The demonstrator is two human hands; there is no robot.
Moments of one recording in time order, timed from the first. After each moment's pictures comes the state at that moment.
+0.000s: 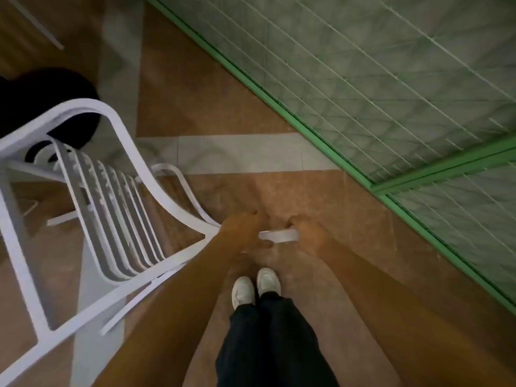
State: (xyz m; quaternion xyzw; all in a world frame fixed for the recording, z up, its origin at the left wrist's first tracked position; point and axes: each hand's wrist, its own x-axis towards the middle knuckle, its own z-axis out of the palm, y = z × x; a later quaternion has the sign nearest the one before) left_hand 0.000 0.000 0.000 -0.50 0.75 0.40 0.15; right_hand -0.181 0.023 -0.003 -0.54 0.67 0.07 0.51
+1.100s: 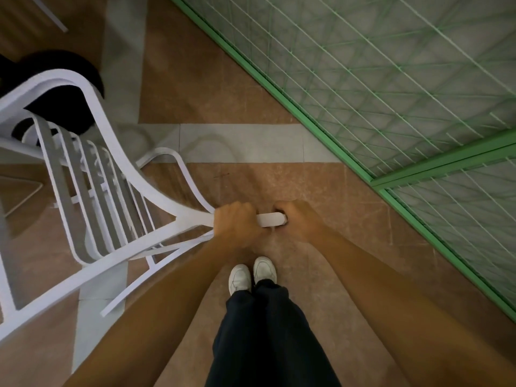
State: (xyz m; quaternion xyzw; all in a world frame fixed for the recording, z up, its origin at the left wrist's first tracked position) left_hand -0.017 0.020 0.029 -0.64 0.71 0.25 0.14; right_hand -0.170 0.019 0.019 -0.68 0.58 0.02 0.45
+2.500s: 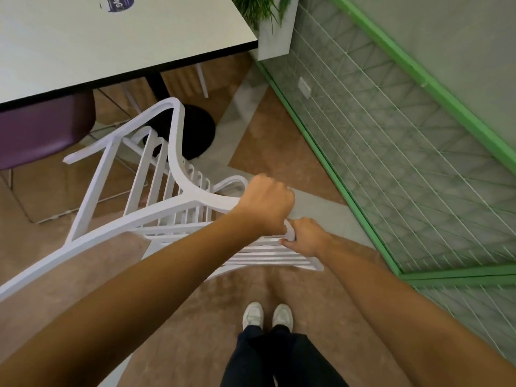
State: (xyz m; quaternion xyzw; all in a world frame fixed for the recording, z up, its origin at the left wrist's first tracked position) left_hand 0.110 0.040 0.320 -0.57 0.81 0.01 0.15; right_hand -0.026 0.013 0.191 -0.81 0.47 0.13 0.32
